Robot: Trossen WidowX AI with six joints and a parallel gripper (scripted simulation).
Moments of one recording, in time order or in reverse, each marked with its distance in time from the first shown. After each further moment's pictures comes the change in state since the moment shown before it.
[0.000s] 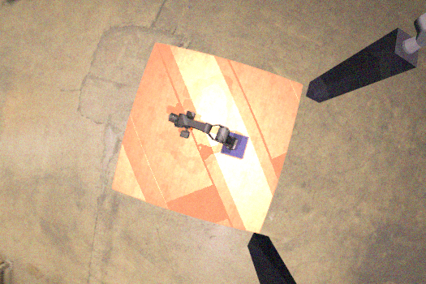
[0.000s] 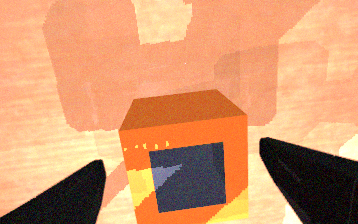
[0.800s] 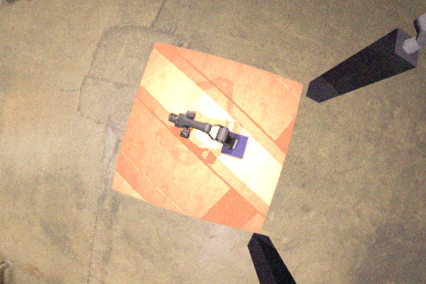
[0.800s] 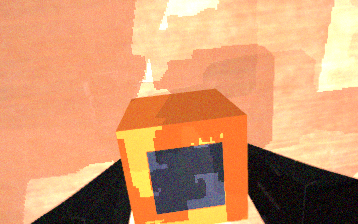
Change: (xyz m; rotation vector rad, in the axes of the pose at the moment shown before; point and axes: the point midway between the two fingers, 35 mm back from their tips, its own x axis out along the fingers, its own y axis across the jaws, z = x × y) arm 0.001 0.000 -0.001 0.000 0.003 -0.003
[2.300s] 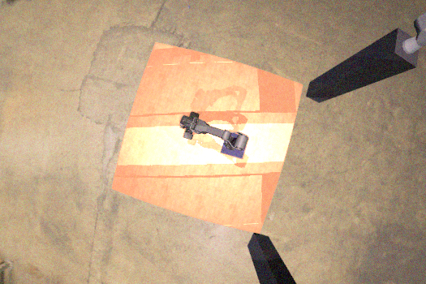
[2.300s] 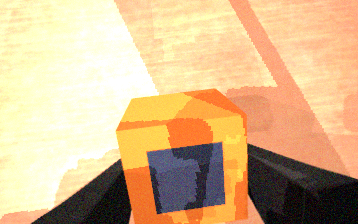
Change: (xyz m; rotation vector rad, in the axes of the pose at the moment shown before) arm -0.020 0.000 -0.005 0.003 -0.485 -0.002
